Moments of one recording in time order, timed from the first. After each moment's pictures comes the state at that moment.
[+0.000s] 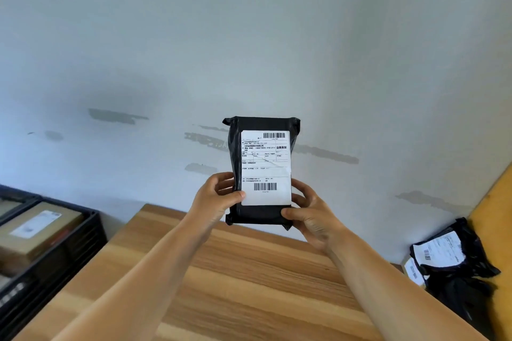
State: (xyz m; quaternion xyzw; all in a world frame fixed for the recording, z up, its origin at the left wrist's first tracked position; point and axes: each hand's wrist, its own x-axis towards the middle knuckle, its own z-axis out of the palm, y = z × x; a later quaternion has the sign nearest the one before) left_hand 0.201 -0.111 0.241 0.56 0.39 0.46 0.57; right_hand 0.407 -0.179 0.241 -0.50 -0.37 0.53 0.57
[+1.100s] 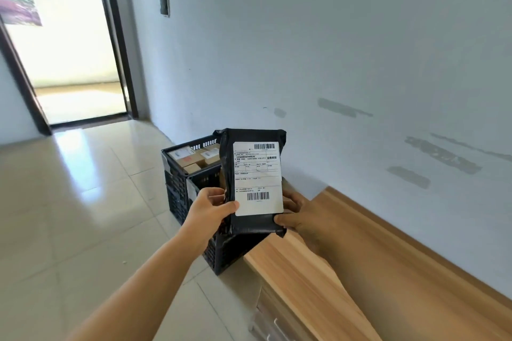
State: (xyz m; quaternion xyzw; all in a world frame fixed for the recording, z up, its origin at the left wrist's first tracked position) left_hand -0.291 -0.261 0.170 0.32 0.61 0.57 0.45; right_hand -0.085 -0.205 0.192 -0.43 -0.58 0.63 0.29
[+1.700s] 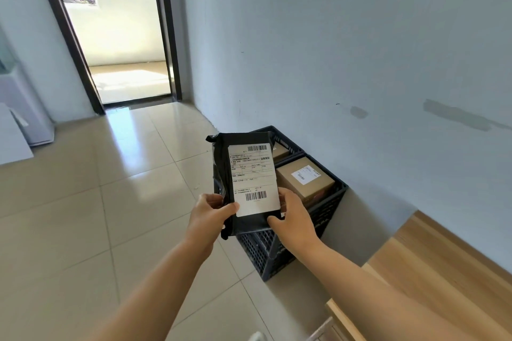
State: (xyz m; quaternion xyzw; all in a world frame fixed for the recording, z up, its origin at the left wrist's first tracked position) left_hand -0.548 -0.207 0.126 0.21 0.66 0.61 0.40; right_hand -0.387 -0.129 0.130 -0.45 -0.76 0.38 0.25
